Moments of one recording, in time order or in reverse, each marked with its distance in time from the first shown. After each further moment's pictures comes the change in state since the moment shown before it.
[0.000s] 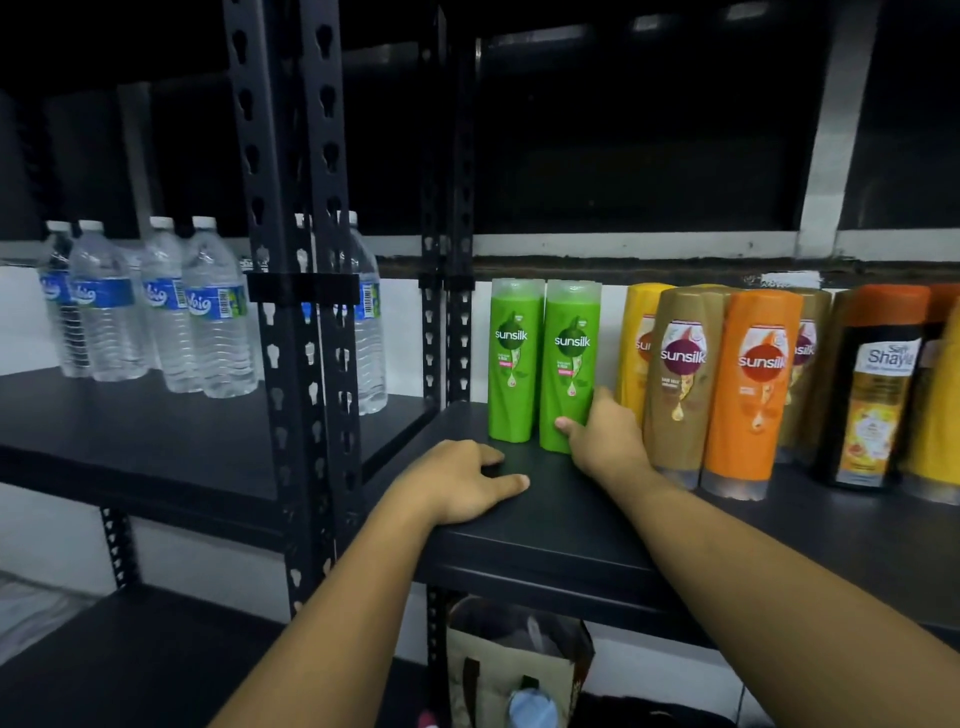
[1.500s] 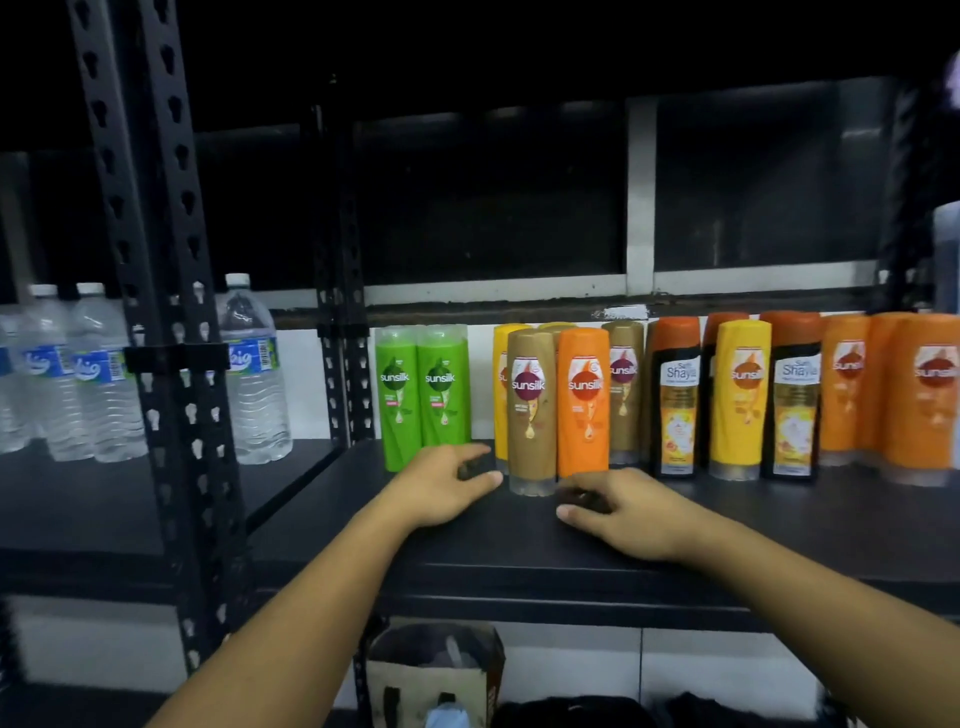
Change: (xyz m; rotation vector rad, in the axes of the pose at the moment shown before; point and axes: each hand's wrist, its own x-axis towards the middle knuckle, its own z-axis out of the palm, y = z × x) left_hand 0.000 0.115 0.012 -0.187 -0.003 0.229; right_hand -0.096 0.090 -0.180 -0.235 -0.439 -0.300
